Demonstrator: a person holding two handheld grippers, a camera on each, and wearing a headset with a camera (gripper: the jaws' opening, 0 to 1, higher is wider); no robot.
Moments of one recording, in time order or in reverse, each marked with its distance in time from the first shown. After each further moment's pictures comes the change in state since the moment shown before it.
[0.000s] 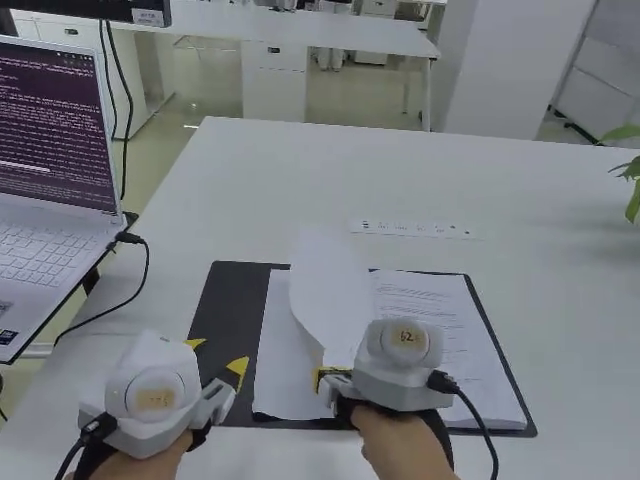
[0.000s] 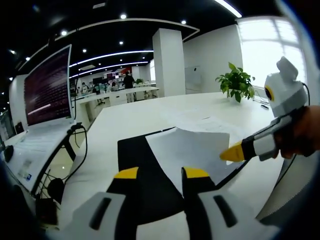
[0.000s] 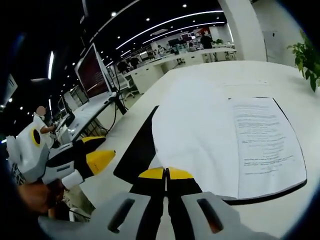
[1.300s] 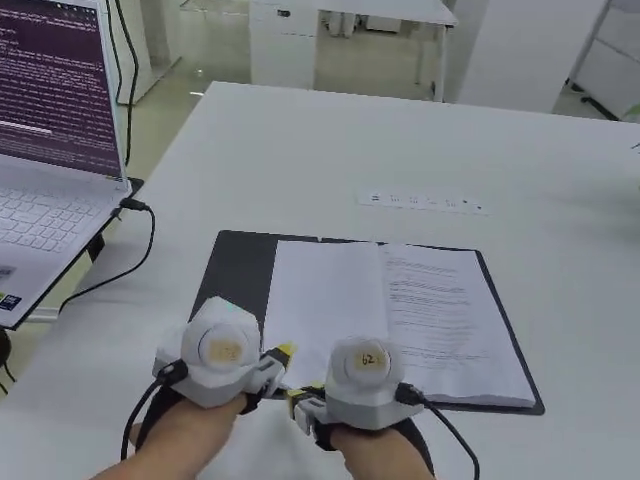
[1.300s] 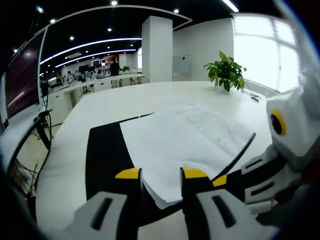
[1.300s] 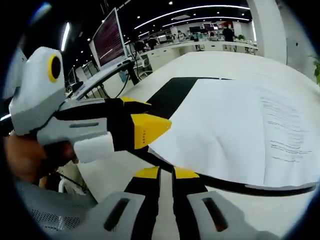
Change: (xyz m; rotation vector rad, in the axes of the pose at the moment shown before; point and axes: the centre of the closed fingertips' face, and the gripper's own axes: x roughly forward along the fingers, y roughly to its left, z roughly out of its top) left arm 0.059 -0.059 -0.036 -0.005 0.138 -0.144; right arm 0.014 -0.001 -0.063 -0.149 0.113 0.063
